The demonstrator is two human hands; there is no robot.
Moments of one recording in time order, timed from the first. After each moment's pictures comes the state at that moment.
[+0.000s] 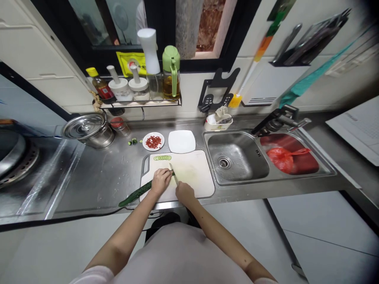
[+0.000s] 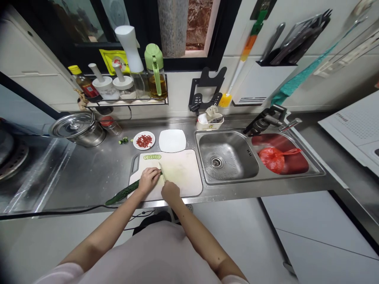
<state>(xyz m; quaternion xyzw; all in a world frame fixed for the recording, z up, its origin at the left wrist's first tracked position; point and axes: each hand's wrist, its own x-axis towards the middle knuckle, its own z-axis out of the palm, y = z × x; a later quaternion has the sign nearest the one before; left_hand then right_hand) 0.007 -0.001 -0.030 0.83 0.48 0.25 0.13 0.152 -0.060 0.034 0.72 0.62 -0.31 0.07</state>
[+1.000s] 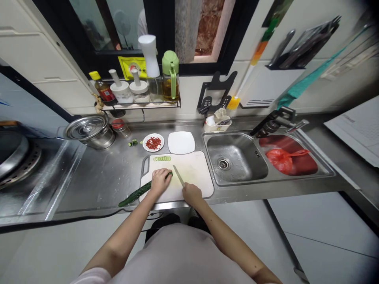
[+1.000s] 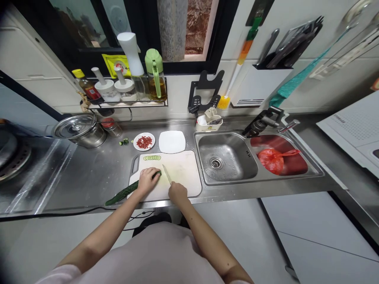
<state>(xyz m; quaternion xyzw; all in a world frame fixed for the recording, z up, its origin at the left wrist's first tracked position) 0.011 -0.003 -0.014 0.81 0.52 0.22 0.16 0.184 -0.068 0.045 0.72 0.62 -0.29 0.09</state>
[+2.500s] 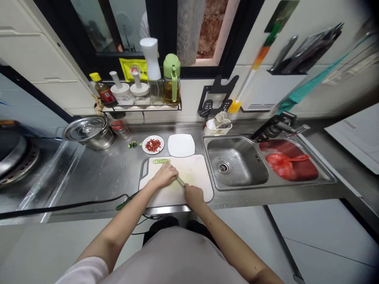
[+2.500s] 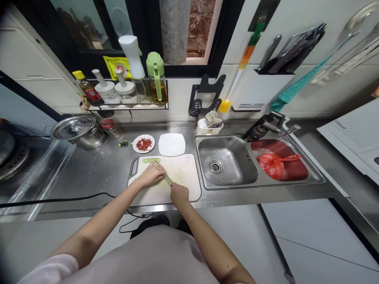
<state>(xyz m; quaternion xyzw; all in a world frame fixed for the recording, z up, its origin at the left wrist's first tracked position) 0.032 0.046 0.039 0.94 0.30 0.05 0.14 0.194 -0.062 0.035 0.70 0.68 -0.18 0.13</state>
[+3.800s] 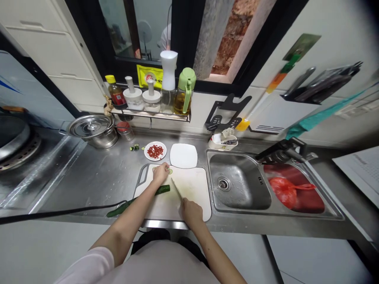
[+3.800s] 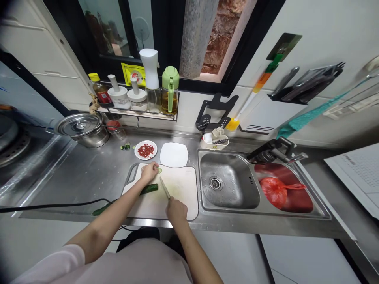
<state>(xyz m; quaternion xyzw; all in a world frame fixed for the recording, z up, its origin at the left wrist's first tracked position) 0.044 0.102 -0.010 0.62 0.71 0.14 0.31 0.202 -0.052 0.047 0.70 0.66 -0.24 0.15</state>
